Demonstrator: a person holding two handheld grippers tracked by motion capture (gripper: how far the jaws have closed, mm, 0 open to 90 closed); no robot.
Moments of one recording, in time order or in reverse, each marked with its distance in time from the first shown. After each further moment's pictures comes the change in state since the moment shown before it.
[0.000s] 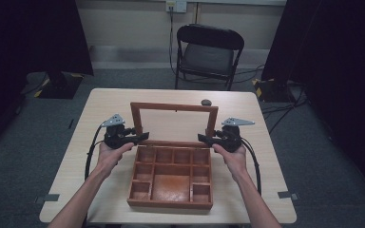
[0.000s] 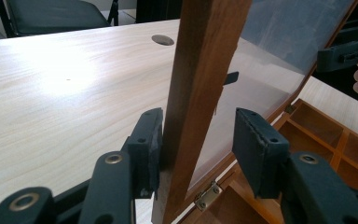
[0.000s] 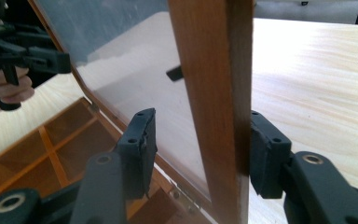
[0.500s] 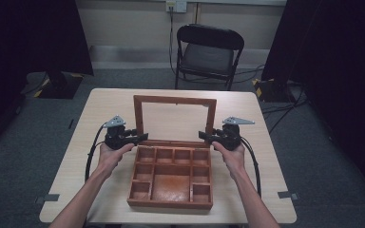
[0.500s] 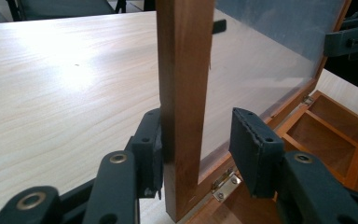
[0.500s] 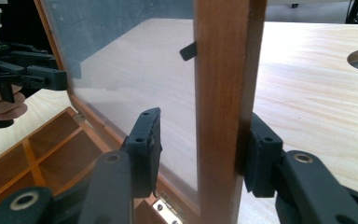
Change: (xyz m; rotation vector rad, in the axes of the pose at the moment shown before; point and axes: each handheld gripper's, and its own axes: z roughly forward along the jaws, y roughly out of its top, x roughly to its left) left arm 0.008 -0.009 0.007 0.031 0.036 -0.026; right arm -0.010 -0.002 0.008 -0.034 -0.024 0.035
